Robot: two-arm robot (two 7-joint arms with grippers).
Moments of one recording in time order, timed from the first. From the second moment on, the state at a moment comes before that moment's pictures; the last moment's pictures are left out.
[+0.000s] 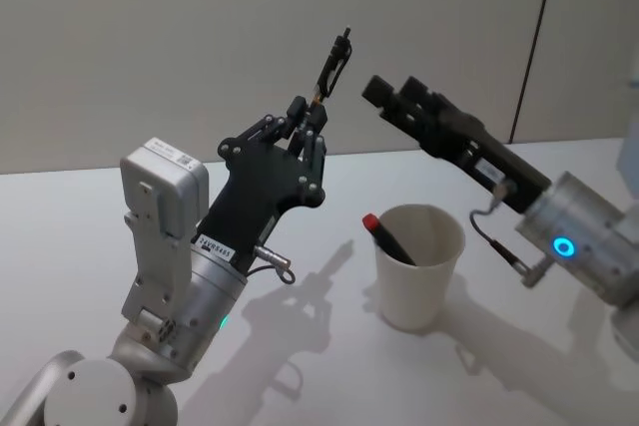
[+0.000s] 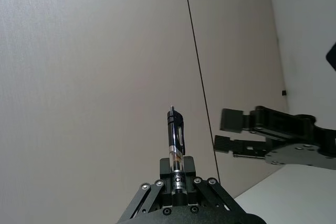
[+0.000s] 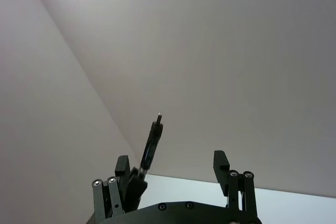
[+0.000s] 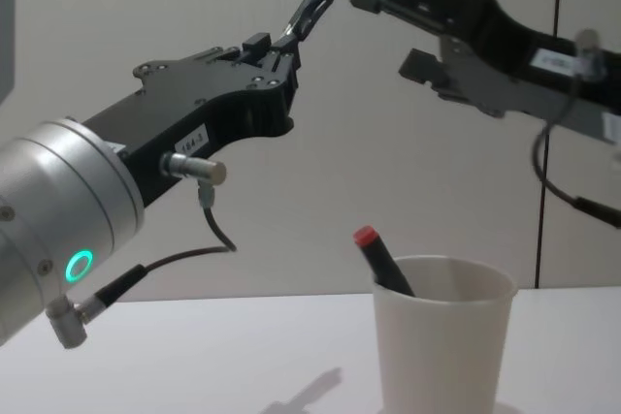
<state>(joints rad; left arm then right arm) -0.02 0.27 0.33 -1.80 -0.20 -0.25 -0.14 0.19 0.22 -0.27 -1.72 0.89 0.26 0.44</state>
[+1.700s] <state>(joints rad) -0.02 0.27 0.33 -1.80 -0.20 -0.25 -0.14 0.32 0.12 -0.34 -1.62 0.98 0.38 0.35</state>
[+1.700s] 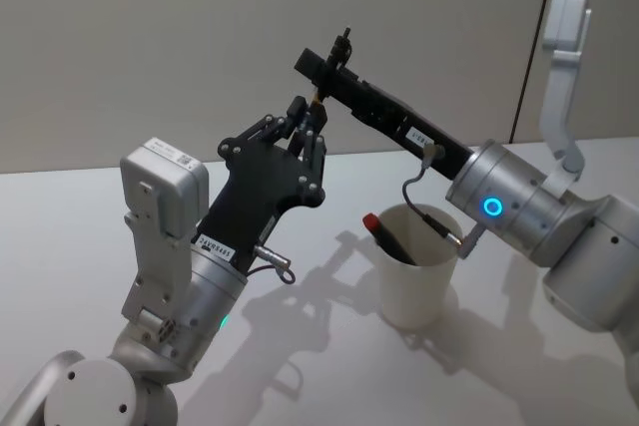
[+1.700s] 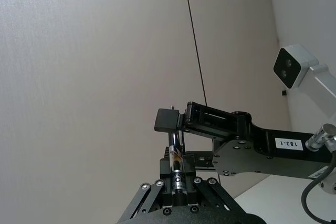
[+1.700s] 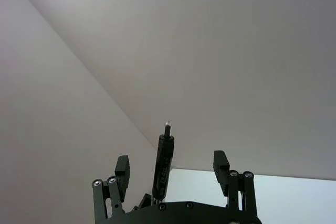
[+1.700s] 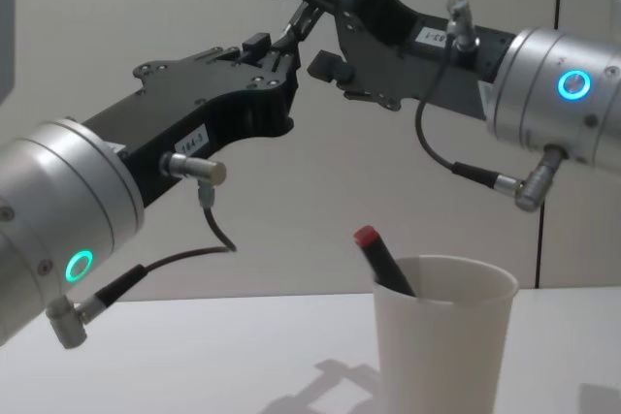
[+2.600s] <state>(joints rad) -0.02 0.27 0.33 -1.80 -0.20 -0.25 -0.14 0.34 0.10 -0.37 -1.58 1.03 0.36 0.35</state>
